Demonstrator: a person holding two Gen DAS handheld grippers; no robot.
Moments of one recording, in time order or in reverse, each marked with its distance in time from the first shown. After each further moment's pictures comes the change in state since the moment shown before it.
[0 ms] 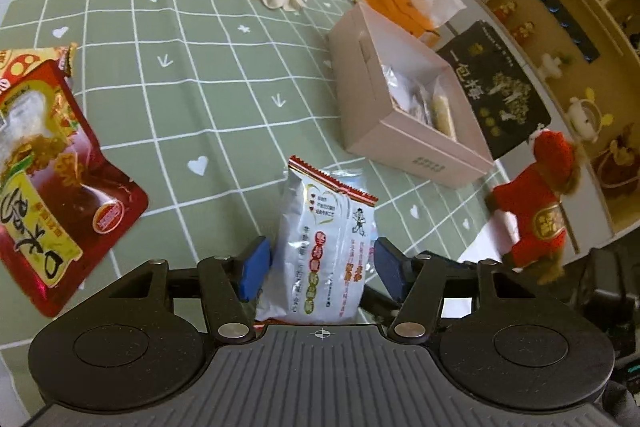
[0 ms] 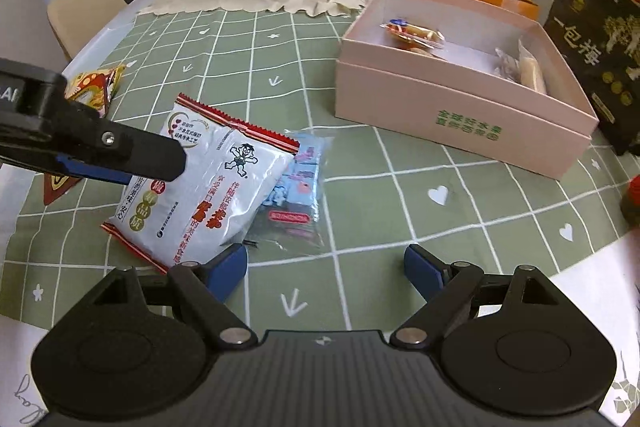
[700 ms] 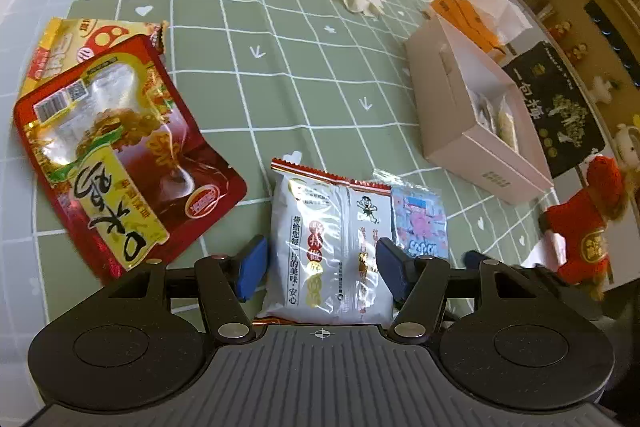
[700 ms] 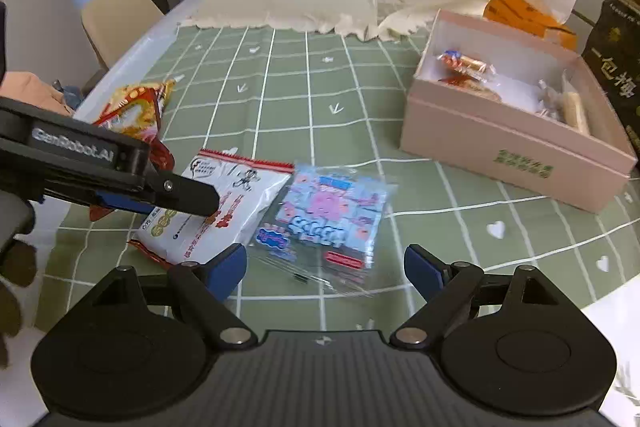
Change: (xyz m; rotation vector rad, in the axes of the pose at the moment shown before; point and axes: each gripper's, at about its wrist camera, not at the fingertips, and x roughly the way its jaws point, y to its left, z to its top) left arm -0.005 0.037 -0.004 -0.100 -0.016 0.121; right arm 0.000 0.035 0.015 -0.052 -0.031 0.070
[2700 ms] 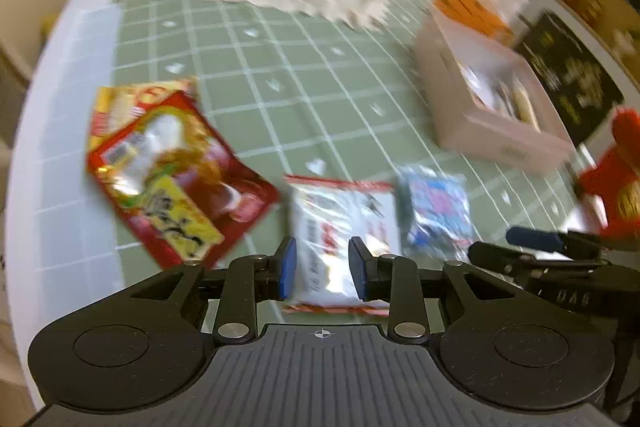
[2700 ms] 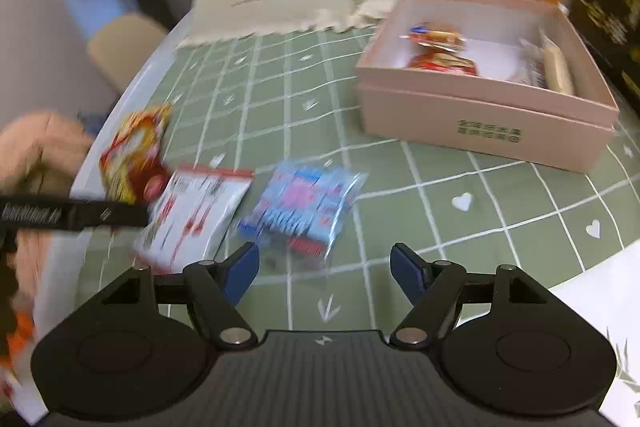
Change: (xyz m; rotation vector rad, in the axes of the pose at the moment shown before) left arm -0.043 -0.031 -0.015 0.137 -0.083 0.215; right arm -0.018 -0.060 -0.005 0.169 0.023 0.141
